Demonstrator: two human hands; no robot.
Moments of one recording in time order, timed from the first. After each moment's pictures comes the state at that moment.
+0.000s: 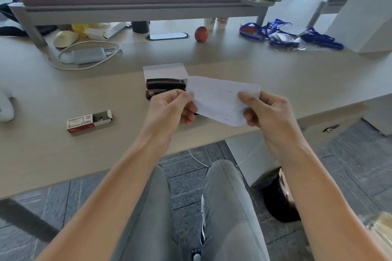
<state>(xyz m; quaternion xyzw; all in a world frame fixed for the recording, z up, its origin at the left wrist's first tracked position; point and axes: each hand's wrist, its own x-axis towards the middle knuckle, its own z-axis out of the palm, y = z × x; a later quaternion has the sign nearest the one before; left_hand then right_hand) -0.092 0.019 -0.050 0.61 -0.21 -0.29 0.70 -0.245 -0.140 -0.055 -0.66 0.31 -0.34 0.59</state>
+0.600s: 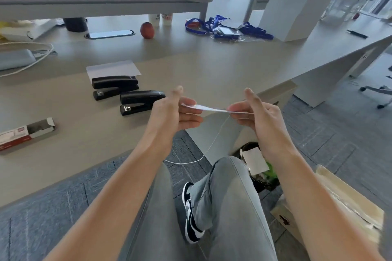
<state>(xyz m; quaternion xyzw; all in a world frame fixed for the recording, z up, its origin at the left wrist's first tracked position) -0.155 -0.022 -0.066 0.55 -0.22 -0.44 0.67 -0.337 -0.117 -0.060 -0.61 0.43 -0.40 0.54</state>
